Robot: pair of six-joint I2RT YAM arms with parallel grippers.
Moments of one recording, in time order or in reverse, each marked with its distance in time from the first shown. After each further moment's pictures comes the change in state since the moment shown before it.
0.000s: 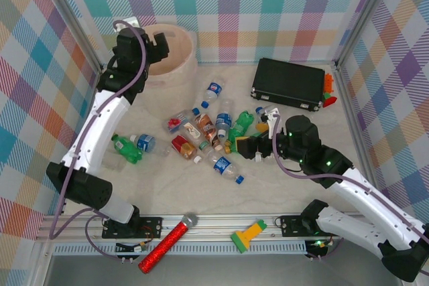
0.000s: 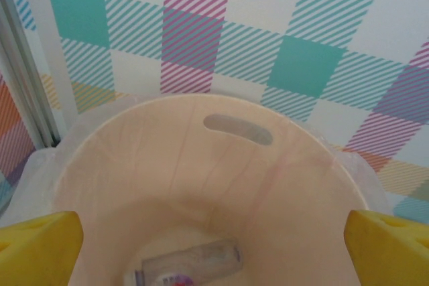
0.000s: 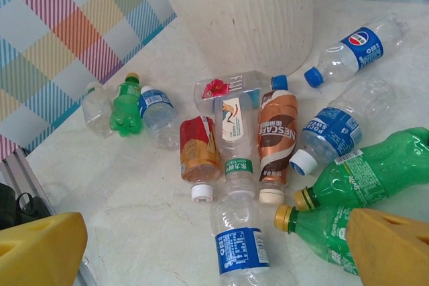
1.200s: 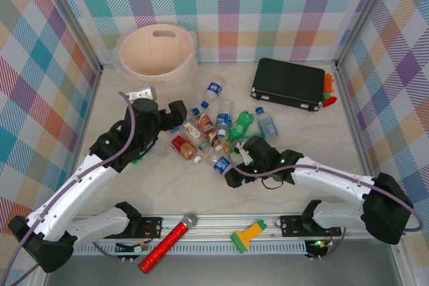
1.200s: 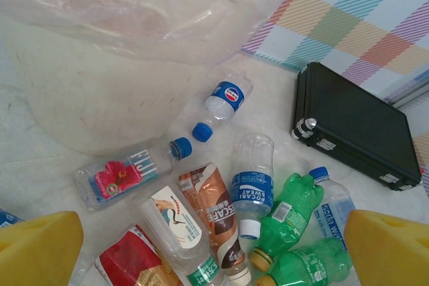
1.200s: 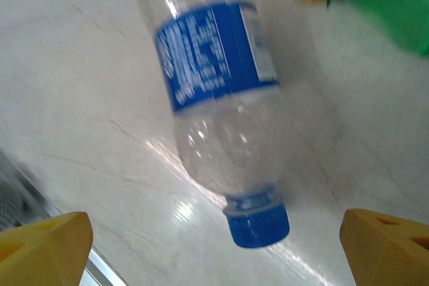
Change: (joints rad) left arm -0.330 -0.529 -0.627 -0.101 0.070 -0.345; right arm 0.170 0.357 -0.209 -0.036 0.008 0.116
